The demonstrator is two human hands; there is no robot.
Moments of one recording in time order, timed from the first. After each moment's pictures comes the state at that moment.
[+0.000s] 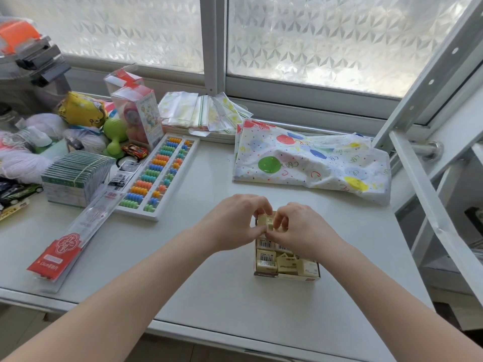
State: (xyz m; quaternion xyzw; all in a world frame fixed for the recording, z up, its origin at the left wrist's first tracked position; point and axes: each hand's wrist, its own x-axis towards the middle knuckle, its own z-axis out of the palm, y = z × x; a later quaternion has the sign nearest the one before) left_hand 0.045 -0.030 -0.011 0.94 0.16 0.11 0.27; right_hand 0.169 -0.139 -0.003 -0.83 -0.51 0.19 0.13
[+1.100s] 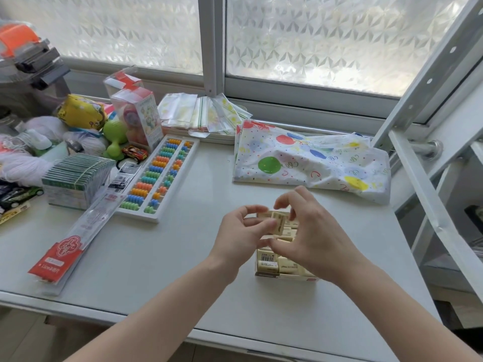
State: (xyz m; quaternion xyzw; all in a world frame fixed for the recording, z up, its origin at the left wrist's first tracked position) left_hand 0.039 -0.077 -0.006 0.48 0.35 0.21 0.77; right_hand 0.147 -0.166 0.025 -0.77 -0.56 0.10 0.27
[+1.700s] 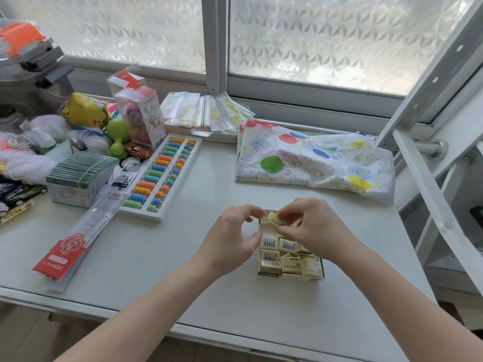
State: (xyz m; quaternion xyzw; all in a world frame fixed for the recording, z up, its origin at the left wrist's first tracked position) left_hand 0.023 -0.054 -0.034 0.86 0.27 0.19 0.37; right_hand 0.171 -0.147 0.007 -0.80 -0.51 0.18 0.27
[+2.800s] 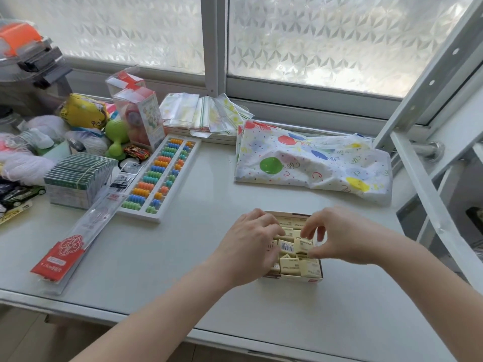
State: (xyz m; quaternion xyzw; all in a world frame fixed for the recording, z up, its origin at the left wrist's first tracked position) left_hand 0.039 -0.069 -0.032 0.96 0.15 0.14 0.20; right_hand 0.190 -0.173 0.041 -0.80 -0.54 0.24 0.02
